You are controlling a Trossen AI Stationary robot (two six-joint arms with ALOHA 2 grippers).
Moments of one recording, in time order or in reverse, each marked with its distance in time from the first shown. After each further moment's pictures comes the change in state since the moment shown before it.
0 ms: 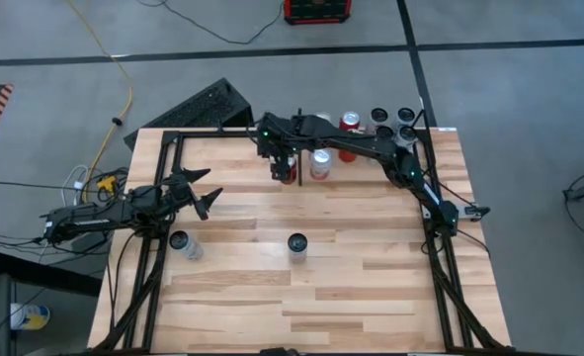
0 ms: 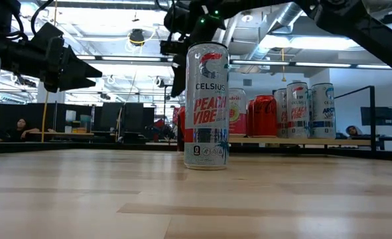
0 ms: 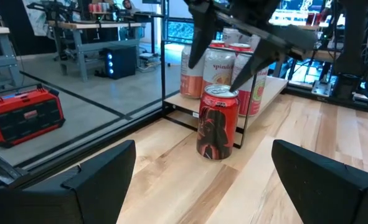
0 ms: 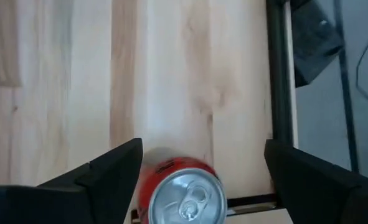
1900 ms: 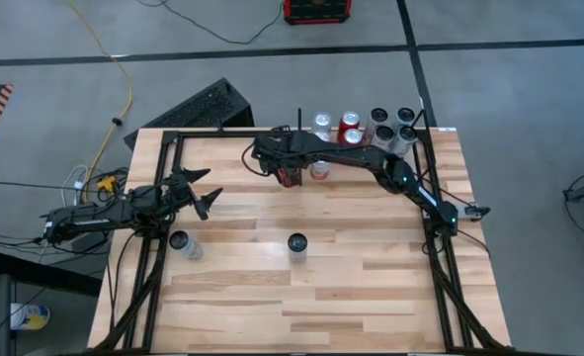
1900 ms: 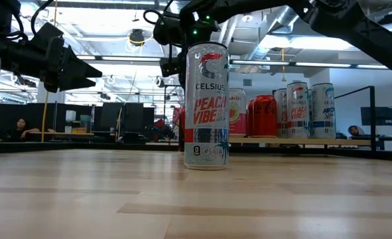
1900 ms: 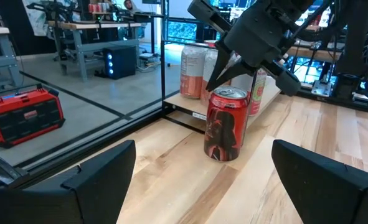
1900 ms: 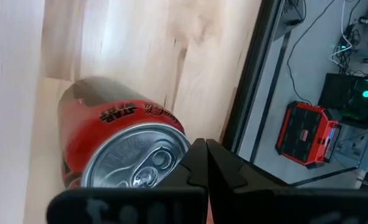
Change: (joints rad) left arm 0.000 0.000 0.000 0.000 0.000 0.000; right arm 0.073 0.076 0.001 -0.122 0.356 -0.217
